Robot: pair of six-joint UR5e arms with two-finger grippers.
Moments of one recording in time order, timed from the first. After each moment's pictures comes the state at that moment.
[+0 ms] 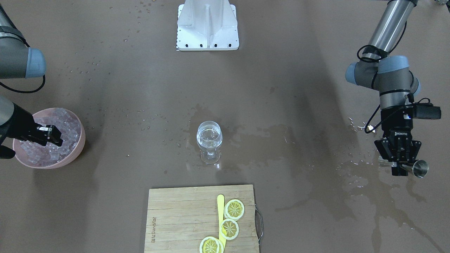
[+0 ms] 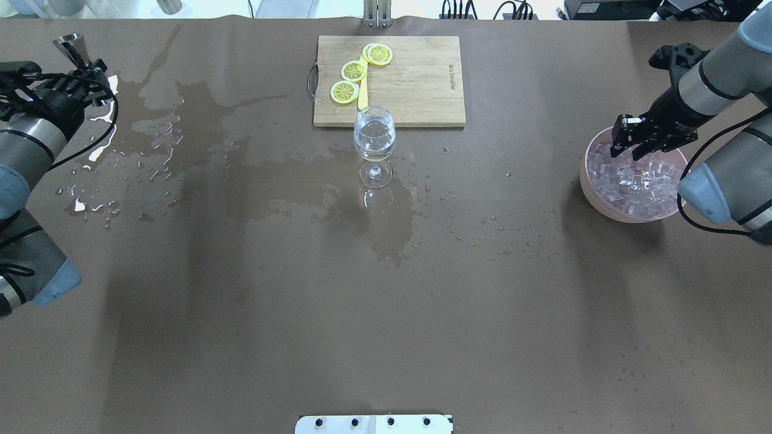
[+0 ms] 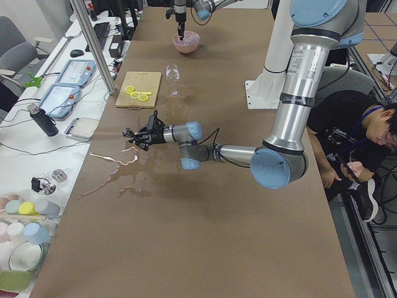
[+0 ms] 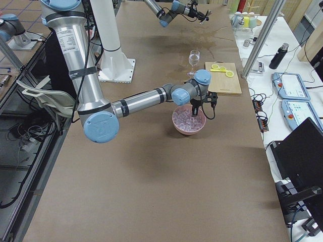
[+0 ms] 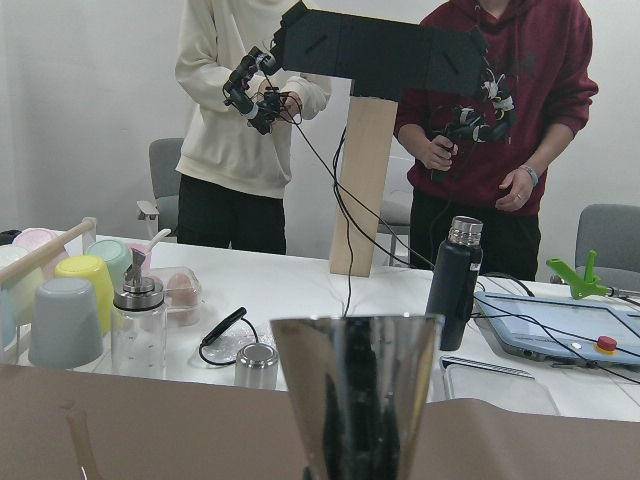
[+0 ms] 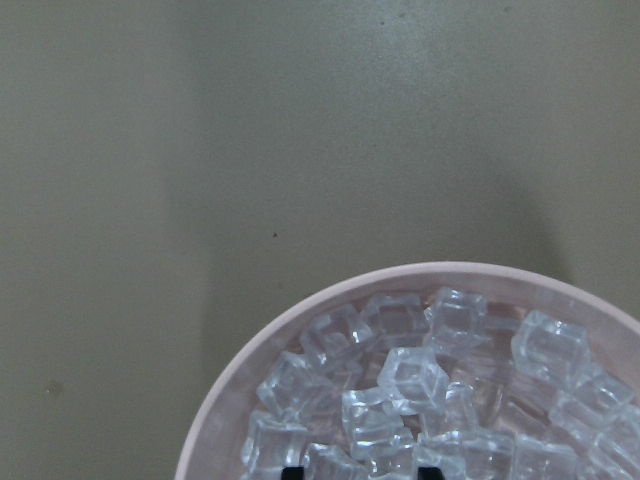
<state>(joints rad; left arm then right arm) -0.82 -1.79 -1.31 -2.99 -1.07 -1.01 1.07 -1.30 1.61 -1.34 2.29 0.82</state>
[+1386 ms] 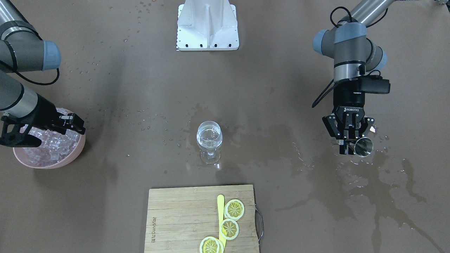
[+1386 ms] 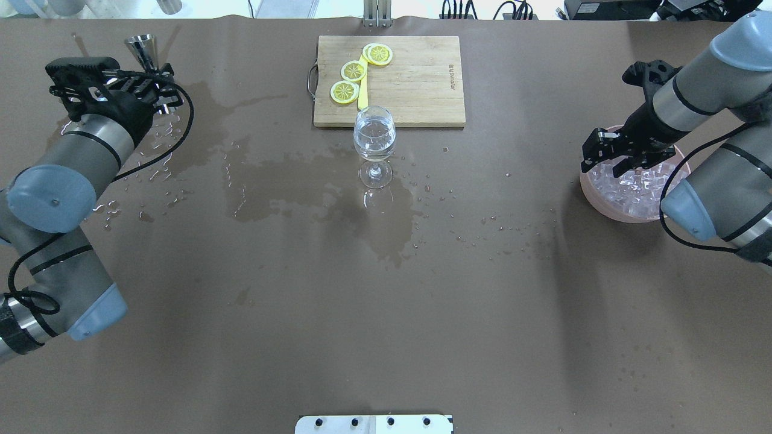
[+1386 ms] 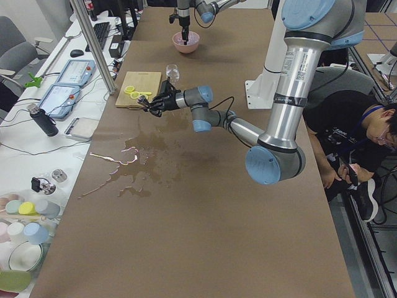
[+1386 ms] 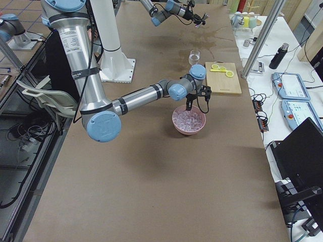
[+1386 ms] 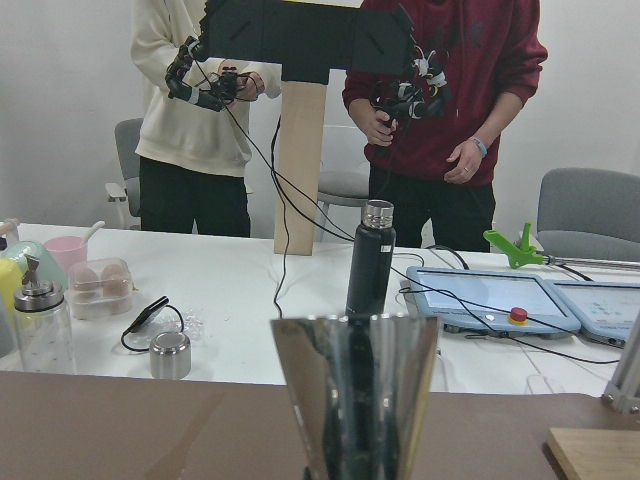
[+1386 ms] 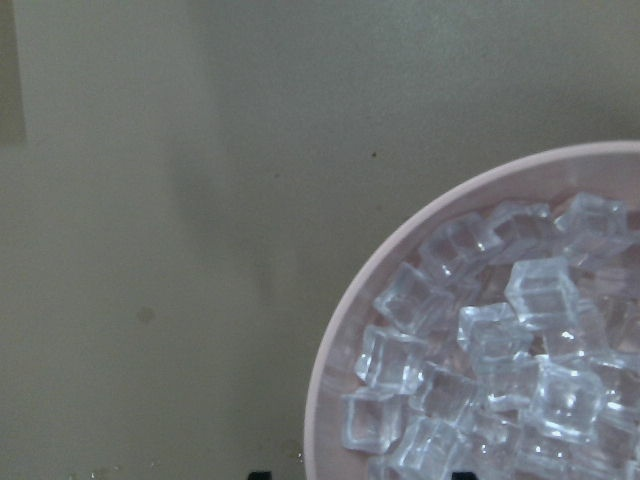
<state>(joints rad) -0.67 -1.83 -1.67 -2.54 -1.01 -1.03 1.02 -1.30 1.67 -1.34 2.33 0.88</state>
